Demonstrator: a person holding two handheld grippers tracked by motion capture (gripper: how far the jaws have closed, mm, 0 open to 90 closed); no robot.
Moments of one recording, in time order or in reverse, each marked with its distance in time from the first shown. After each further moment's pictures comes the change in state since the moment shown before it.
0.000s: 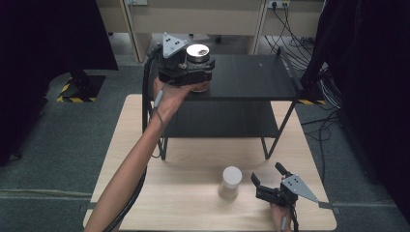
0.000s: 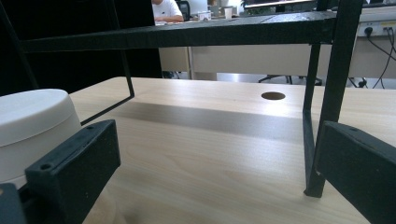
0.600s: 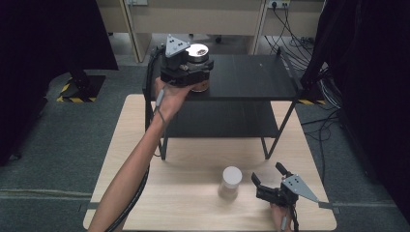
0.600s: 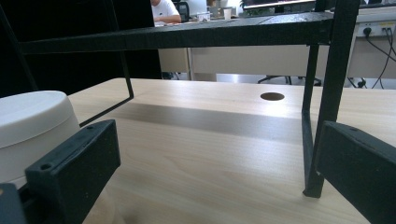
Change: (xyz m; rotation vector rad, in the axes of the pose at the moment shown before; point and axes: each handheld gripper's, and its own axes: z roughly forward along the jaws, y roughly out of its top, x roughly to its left) left arm 0.011 0.002 0.014 0.058 -0.037 -0.004; right arm 0.000 0.000 0.000 -0.005 -0.002 0.002
